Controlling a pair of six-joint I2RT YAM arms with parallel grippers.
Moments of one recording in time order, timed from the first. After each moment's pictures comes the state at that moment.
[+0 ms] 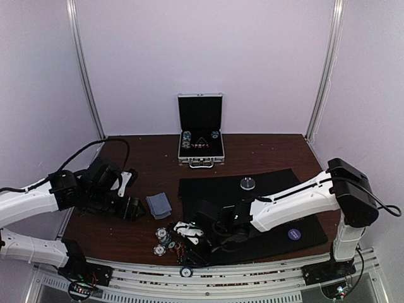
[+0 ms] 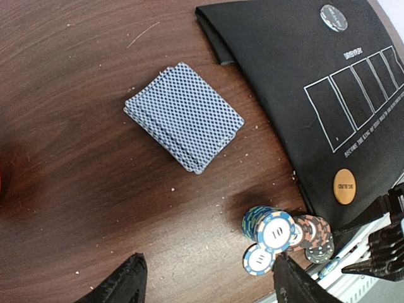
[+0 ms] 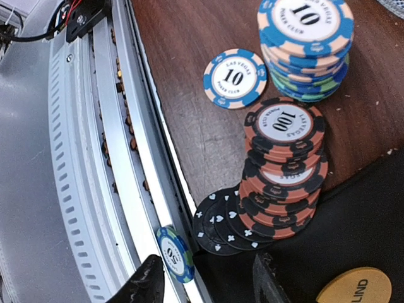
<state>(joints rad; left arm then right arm) -0.80 0.98 0.74 -0.70 -0.03 -0.46 1.29 1.89 1.17 -0.24 -0.28 0.27</state>
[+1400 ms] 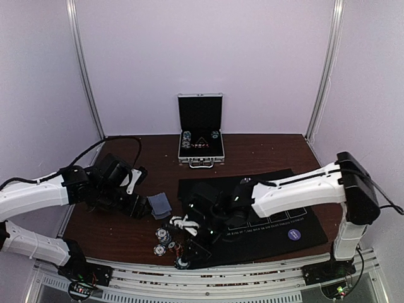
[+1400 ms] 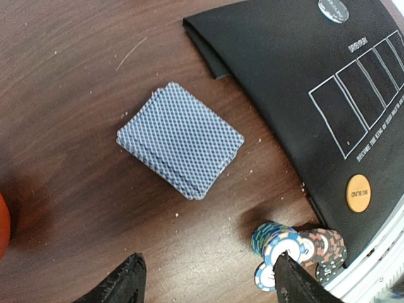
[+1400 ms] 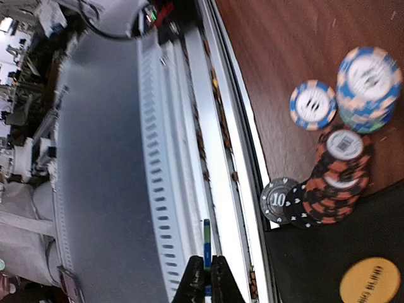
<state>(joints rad) -0.80 1.11 0.79 -0.65 -0.05 -0.35 1.24 1.87 1.30 -0.43 -0.57 0.21</state>
